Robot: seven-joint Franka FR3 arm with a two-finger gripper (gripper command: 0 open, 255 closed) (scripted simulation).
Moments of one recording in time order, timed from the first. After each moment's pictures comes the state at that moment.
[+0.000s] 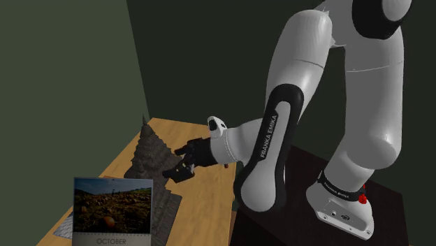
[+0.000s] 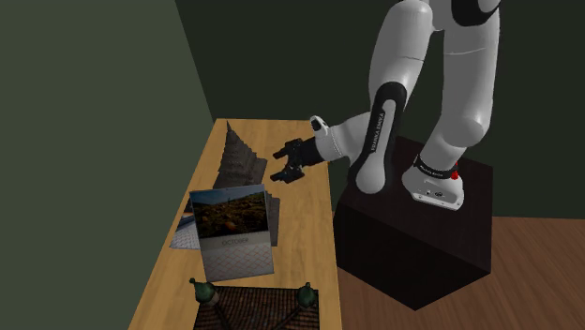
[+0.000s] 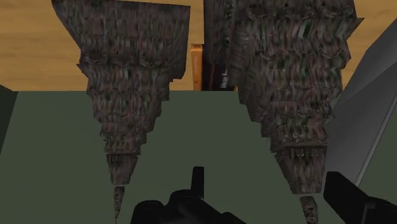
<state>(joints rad) -0.05 0.44 1.01 -2.62 0.63 4.12 -0.49</state>
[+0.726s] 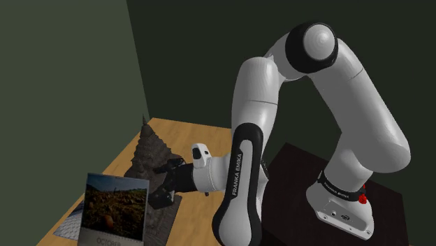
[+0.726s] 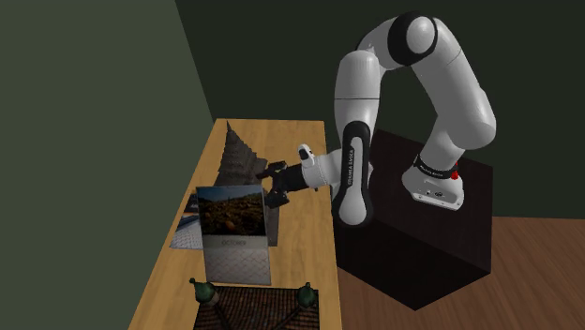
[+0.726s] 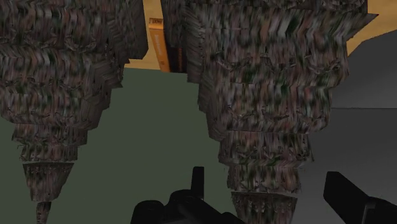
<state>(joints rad) 0.20 0.80 0.79 -2.37 0.42 4.37 -0.60</state>
